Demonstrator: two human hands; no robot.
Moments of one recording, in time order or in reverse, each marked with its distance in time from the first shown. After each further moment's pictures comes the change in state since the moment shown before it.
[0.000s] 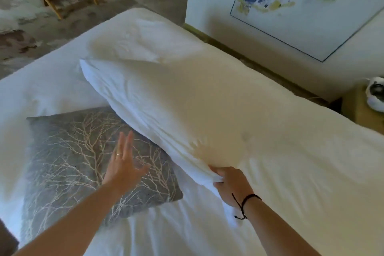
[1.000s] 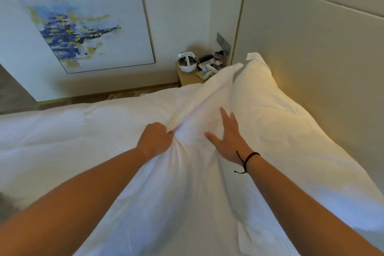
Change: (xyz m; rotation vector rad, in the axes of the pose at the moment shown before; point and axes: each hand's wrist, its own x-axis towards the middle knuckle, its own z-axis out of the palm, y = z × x) left_hand -0.332 0.572 0.123 0.240 -0.323 0.794; right_hand -0.464 0.353 -0.136 0.562 0.816 0.257
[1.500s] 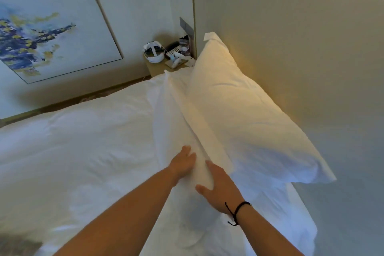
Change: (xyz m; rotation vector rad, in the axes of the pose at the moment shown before) left_hand -0.065 0.113 0.171 -0.392 -0.531 -0.187; right_hand -0.158 0.112 0.027 -0.026 -0.137 0.333
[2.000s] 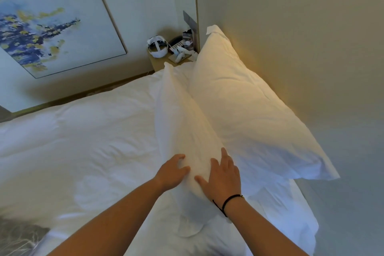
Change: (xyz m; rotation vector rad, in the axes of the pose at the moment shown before) left_hand -0.021 -0.055 0.000 0.161 0.071 0.071; right_hand 0.014 0.009 0.015 -0.399 0.245 0.006
